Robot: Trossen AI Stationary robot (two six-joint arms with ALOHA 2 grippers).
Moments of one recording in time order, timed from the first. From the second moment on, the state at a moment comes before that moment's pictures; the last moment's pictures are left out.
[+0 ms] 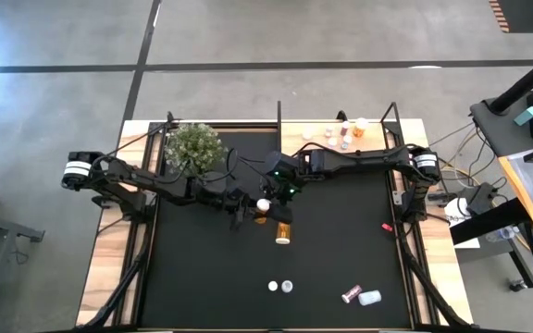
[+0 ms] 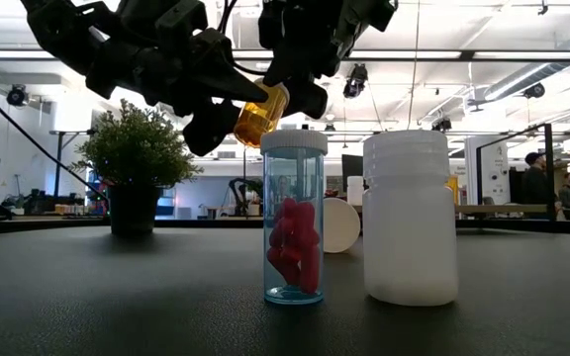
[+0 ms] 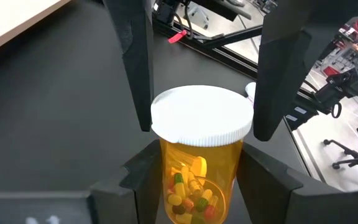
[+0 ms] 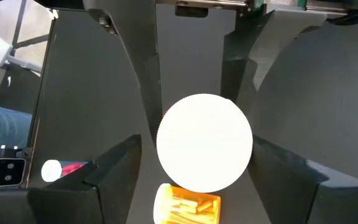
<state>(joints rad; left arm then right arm) 0.02 1.42 0.60 0.51 0.17 -0.44 -0.09 1.85 1.54 -0.59 -0.40 0.10</state>
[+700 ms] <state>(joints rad) 0.02 1.42 0.60 0.52 0.17 -0.44 -0.09 1.85 1.54 -0.59 -0.38 0.11</state>
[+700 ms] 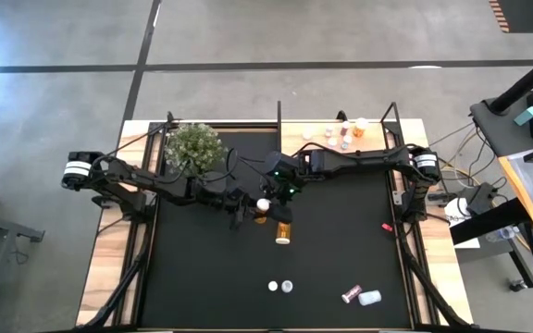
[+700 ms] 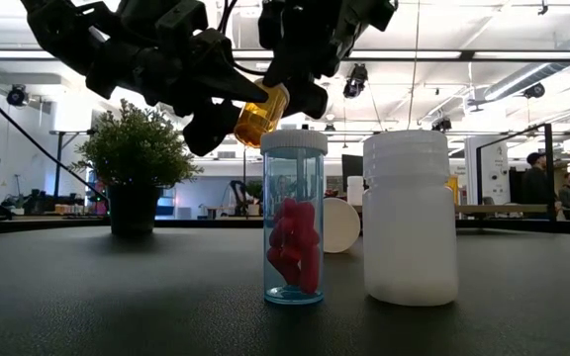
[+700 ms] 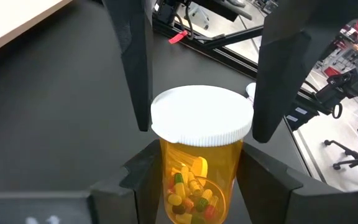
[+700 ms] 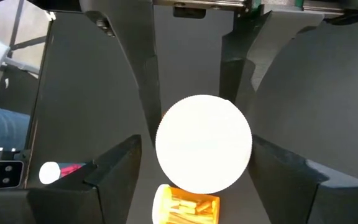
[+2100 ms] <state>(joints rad) 0.02 1.42 0.59 0.58 0.18 -0.44 -0.09 1.85 1.54 -0.57 -0.37 0.11</state>
